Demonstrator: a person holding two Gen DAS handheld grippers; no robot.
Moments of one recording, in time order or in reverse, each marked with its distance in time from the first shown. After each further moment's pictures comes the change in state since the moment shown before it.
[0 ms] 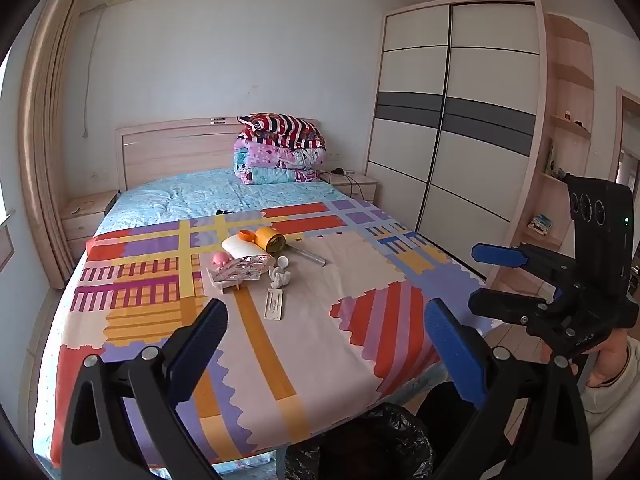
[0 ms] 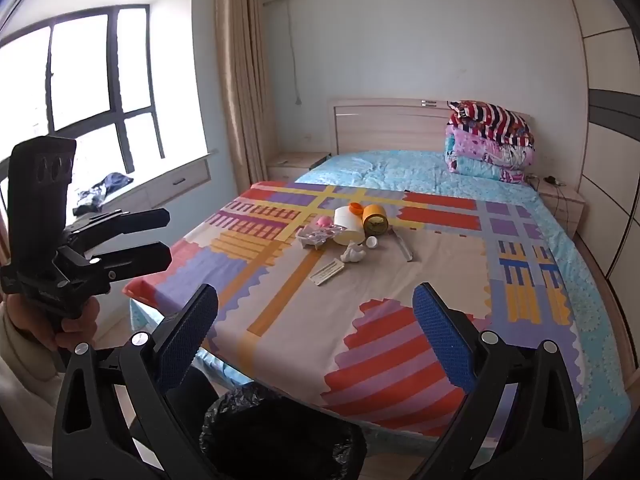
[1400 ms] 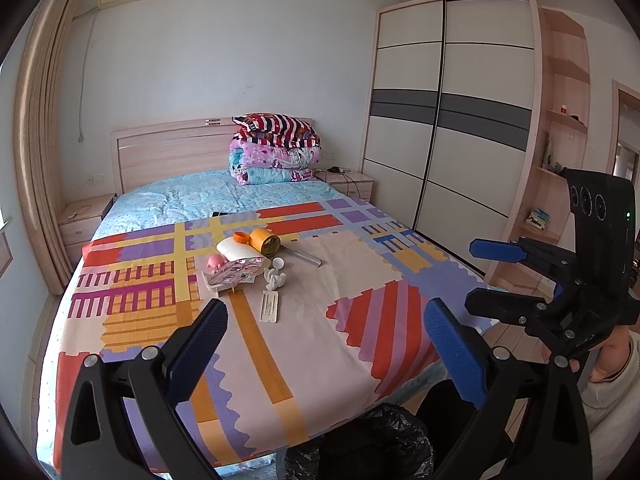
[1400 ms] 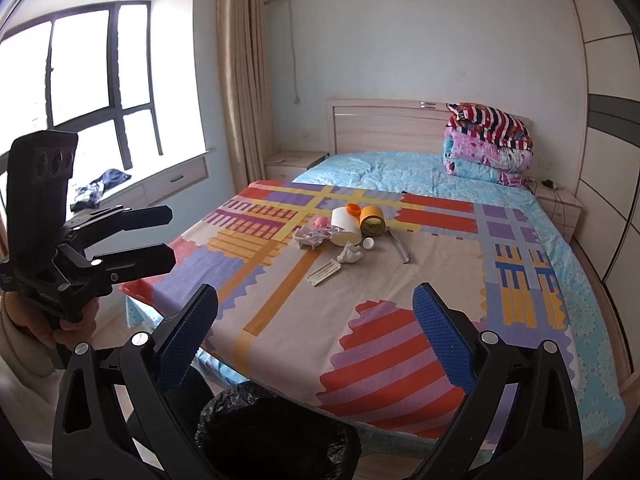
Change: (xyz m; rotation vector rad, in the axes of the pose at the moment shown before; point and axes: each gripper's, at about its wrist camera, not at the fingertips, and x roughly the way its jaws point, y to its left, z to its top) left arm 0.003 -0.005 0.002 0.016 0.007 -0.012; right arm -0.003 0.002 0.003 -0.022 -0.003 -0.019
